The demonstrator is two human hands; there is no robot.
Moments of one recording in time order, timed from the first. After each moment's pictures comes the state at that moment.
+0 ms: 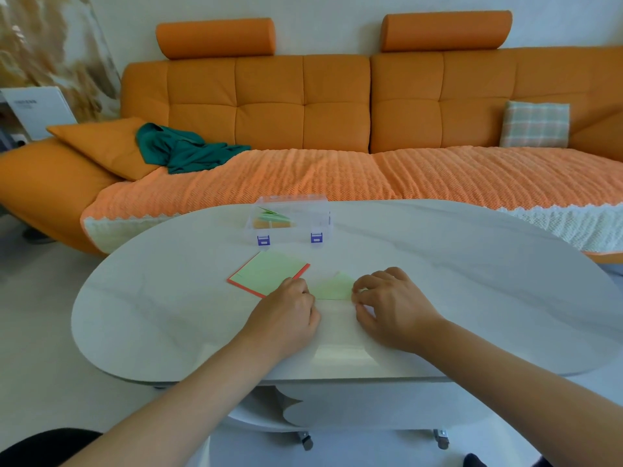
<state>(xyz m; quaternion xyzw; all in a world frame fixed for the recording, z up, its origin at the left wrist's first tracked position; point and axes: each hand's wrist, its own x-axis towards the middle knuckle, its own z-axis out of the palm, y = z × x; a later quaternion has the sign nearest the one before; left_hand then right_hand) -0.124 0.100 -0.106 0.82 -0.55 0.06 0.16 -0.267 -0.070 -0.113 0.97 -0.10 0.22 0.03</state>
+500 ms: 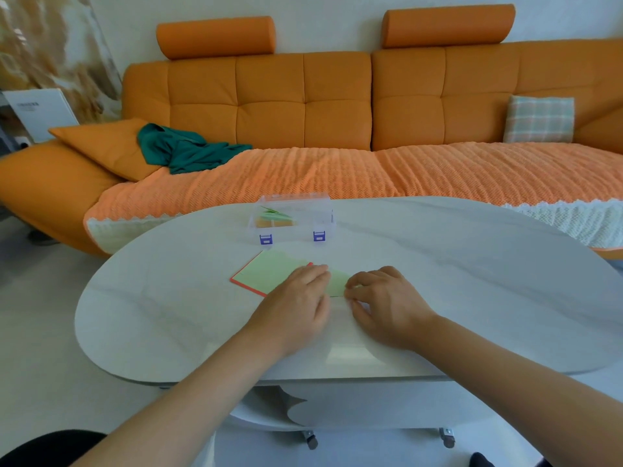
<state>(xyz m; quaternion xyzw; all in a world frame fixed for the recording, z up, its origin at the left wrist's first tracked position) -0.129 0.099 -0.087 0.78 -0.59 0.07 0.20 -0.255 -0.069 -0.121 0.97 -0.09 0.23 -0.01</state>
